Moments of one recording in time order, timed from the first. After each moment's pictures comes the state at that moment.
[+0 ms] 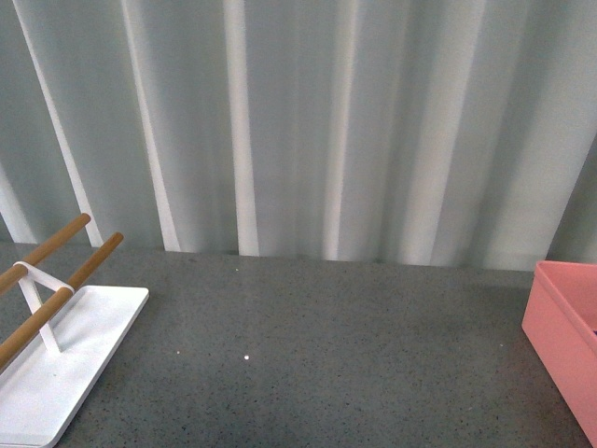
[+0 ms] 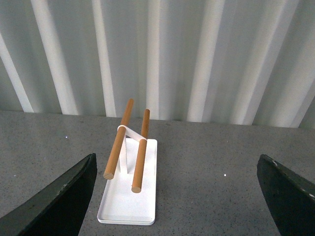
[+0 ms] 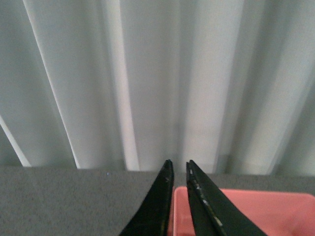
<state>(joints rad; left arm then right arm) 0.00 0.00 0.02 0.00 0.00 -0.01 -0.09 1.34 0.42 0.91 -0.10 0.00</state>
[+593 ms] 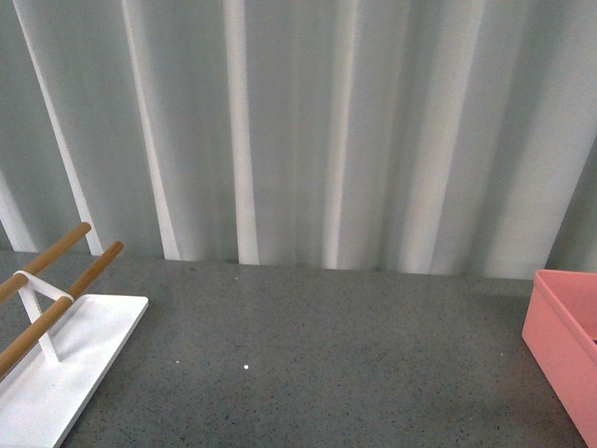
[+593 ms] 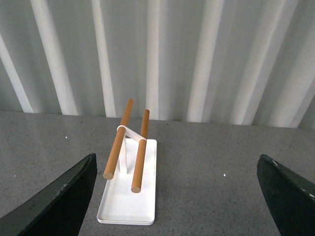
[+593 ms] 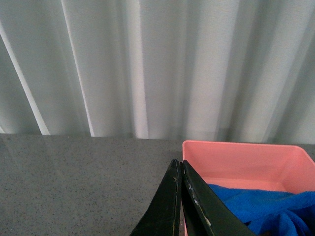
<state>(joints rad) 0.00 0.00 0.02 0.00 0.00 0.00 0.00 0.94 0.11 0.82 -0.01 -0.01</state>
